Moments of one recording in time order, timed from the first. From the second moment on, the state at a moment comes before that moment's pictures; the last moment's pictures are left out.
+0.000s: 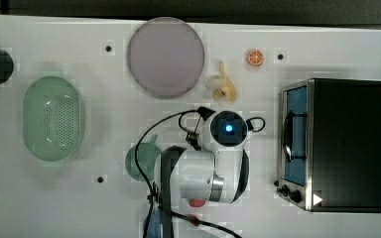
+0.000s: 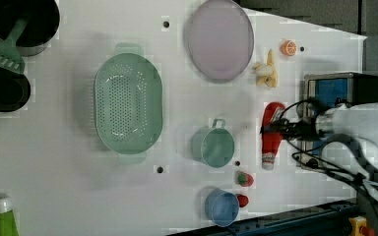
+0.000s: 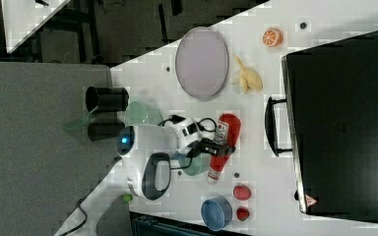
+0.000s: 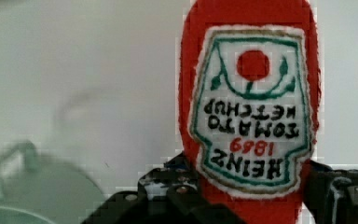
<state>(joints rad) -0.19 0.19 0.09 -2.44 0.01 0.87 -0.54</state>
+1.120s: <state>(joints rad) -0.19 0.17 0.12 -2.35 0.01 0.84 -0.43</state>
